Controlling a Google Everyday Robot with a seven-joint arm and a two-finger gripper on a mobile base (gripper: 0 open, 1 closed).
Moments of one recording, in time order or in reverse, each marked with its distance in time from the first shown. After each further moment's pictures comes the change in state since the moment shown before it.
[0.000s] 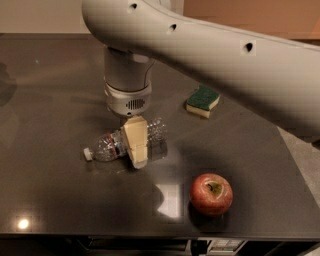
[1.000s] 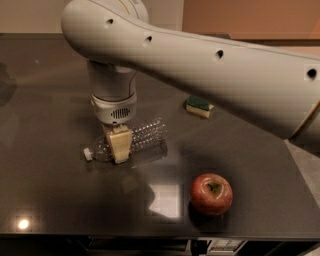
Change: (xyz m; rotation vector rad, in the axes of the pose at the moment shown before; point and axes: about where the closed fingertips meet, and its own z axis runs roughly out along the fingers) arm -0.024 -0.002 0.022 -0.034 0.023 0.017
